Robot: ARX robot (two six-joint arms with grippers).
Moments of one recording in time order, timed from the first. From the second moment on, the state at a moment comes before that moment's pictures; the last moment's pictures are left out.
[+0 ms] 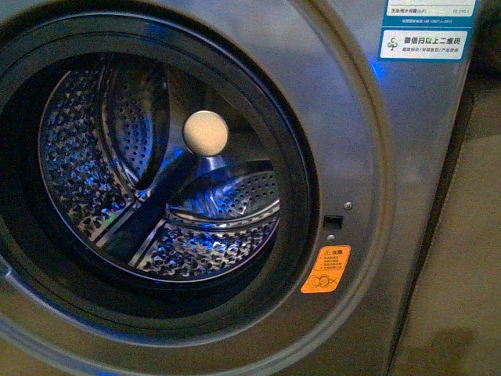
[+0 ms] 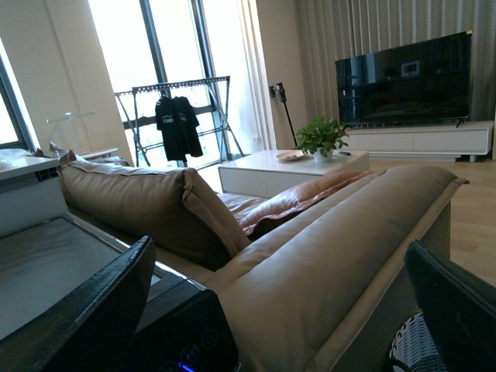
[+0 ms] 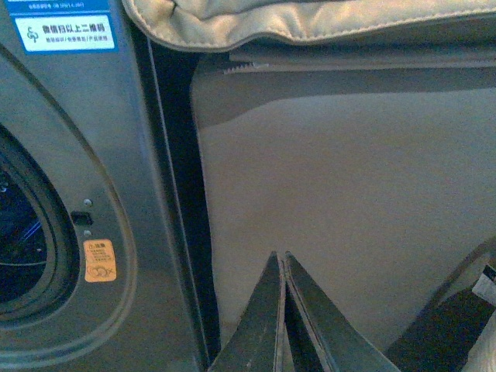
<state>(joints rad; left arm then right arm) -0.79 1.45 1.95 -0.16 0.06 0.19 0.00 0.36 0.19 0.17 0.00 0.00</state>
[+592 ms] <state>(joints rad) -0.47 1.39 2.02 -0.67 -0.31 -0.11 0.00 0.20 0.06 0.14 0.00 0.00</state>
